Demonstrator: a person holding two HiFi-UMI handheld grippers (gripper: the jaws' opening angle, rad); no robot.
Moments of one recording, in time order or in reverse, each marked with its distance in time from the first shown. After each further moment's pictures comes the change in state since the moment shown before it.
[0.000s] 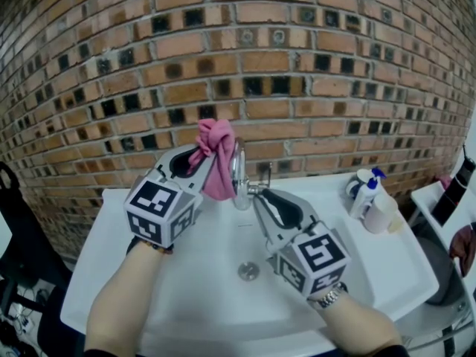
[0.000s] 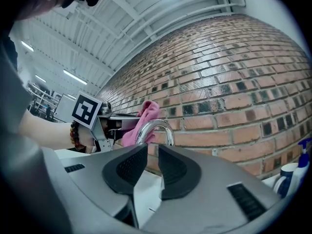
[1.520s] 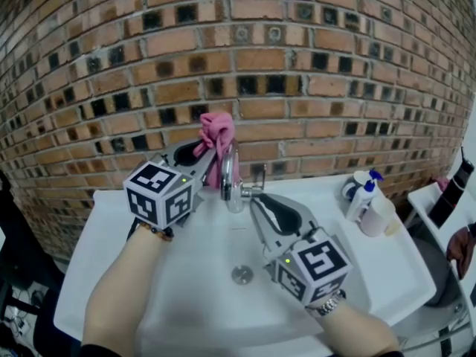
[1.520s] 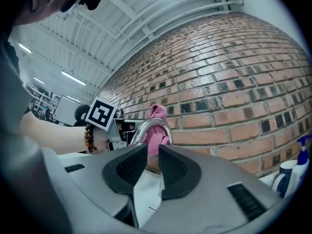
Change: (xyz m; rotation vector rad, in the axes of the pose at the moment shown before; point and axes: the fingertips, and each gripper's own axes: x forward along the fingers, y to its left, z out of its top) left arm 0.043 0.005 -0.013 -0.128 -0.012 -0.101; right arm -0.002 -0.004 -0.001 0.021 0.013 -0.002
